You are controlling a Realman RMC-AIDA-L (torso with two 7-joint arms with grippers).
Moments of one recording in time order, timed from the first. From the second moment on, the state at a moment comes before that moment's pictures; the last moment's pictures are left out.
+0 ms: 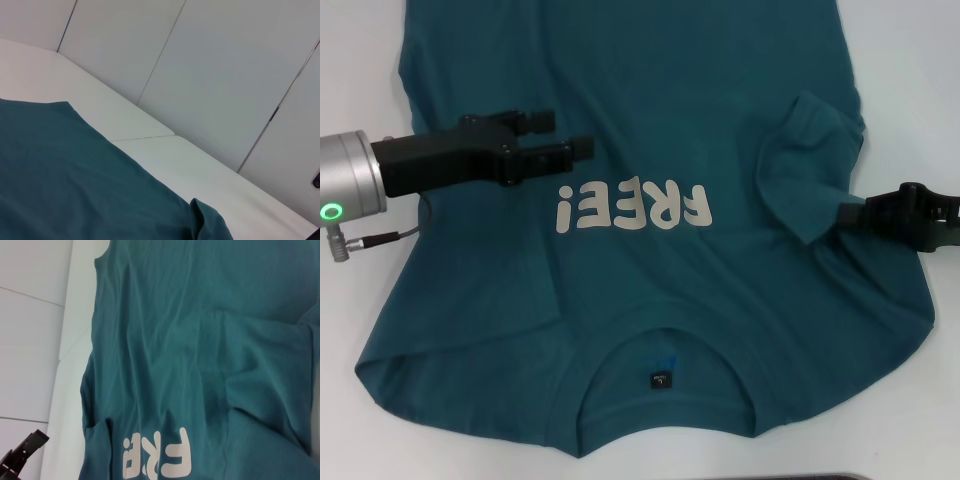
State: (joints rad) left arm -0.51 -2.14 -2.41 -0.69 -1.21 1.47 -1.61; right arm 0.45 1.98 -0.52 -0.51 -2.21 -1.50 2.29
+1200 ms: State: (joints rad) left arm -0.51 -2.15 -2.41 -0.69 -1.21 1.46 -1.61; right arm 0.58 2.05 -0.60 -0.51 -2.22 -1.62 2.23
